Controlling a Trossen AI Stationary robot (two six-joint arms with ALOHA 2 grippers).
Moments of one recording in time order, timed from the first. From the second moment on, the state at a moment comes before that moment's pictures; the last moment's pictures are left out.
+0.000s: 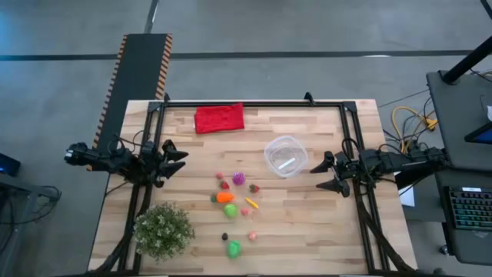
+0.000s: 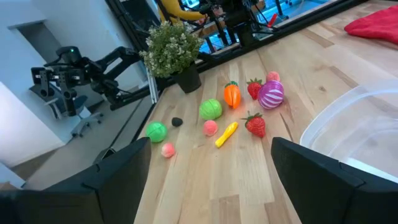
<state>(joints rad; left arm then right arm) -0.27 0.06 0.00 0.33 -0.35 -0.36 0.15 0.06 0.06 -0.13 -0.08 0.46</state>
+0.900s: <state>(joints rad) -0.27 0.06 0.00 0.33 -0.35 -0.36 0.15 0.06 0.06 -0.12 -0.02 0.46</state>
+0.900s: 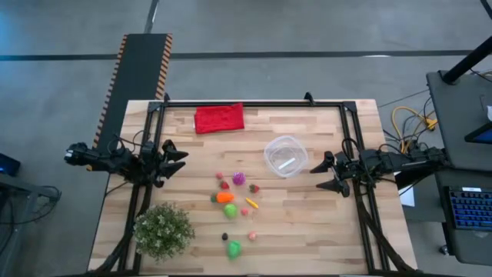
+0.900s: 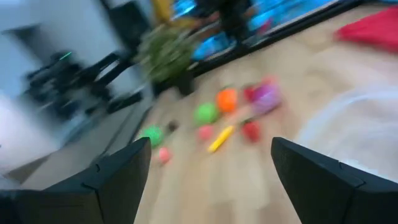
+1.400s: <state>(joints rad) -0.27 0.06 0.00 0.34 -0.35 -0.36 0.15 0.18 0.06 0.40 0.46 1.14</state>
